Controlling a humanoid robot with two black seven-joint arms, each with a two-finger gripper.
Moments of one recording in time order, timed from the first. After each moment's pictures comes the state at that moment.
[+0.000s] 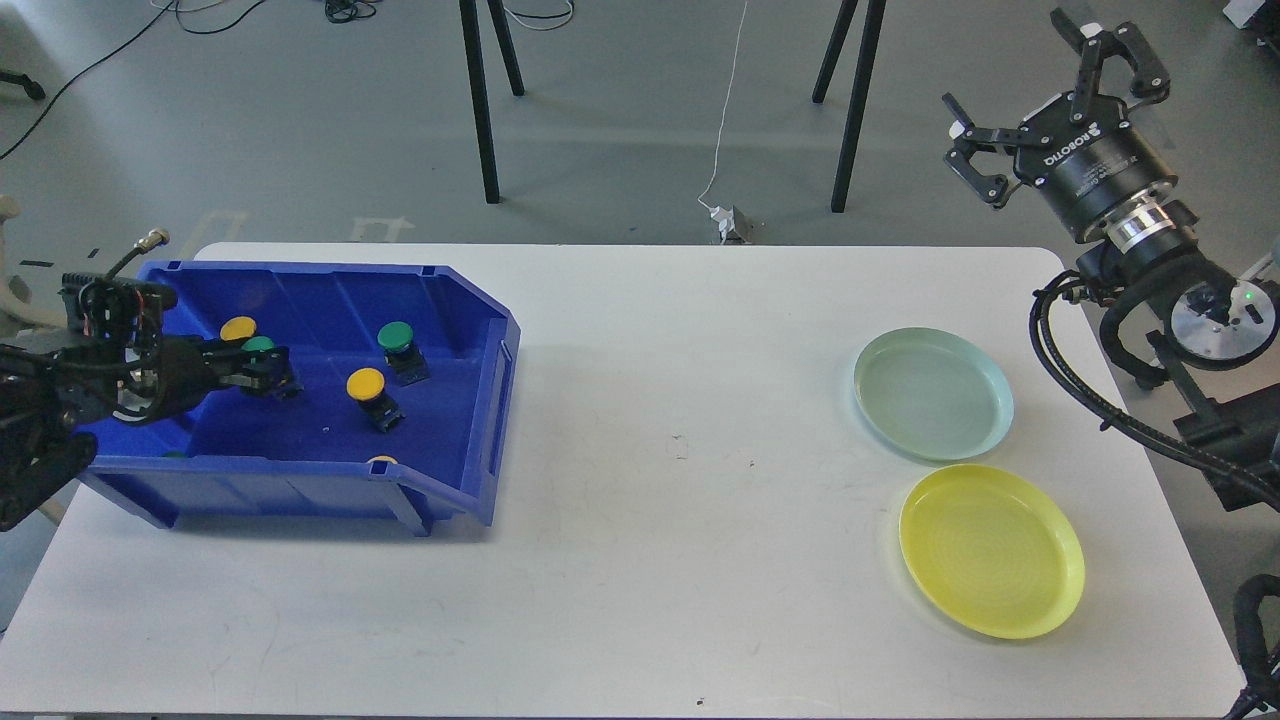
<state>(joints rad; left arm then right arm) -0.84 0.70 -0.14 -0.64 1.62 -0.11 -0.36 0.69 -0.40 1.13 0.86 0.12 0.49 -0.08</state>
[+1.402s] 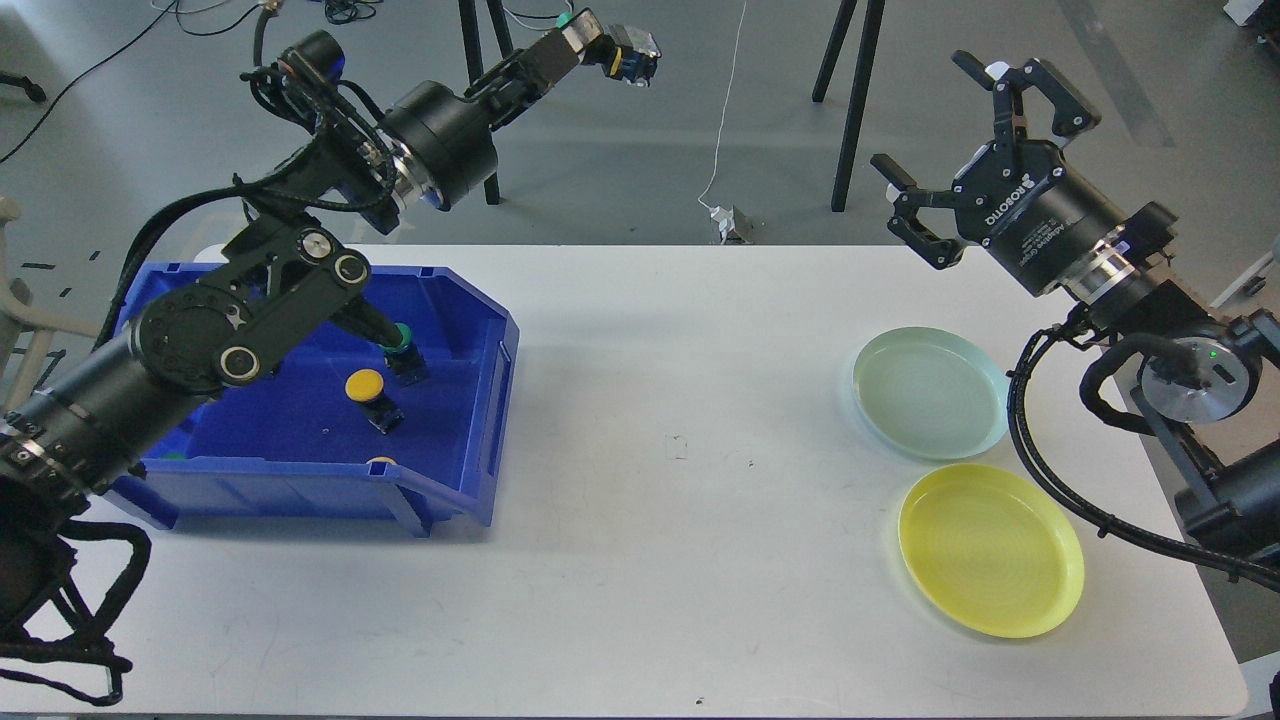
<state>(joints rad) -0.92 0.27 -0.66 -0.98 1.30 0.00 -0.33 0.52 -0.42 1.11 1.23 -0.24 0.45 0.01</state>
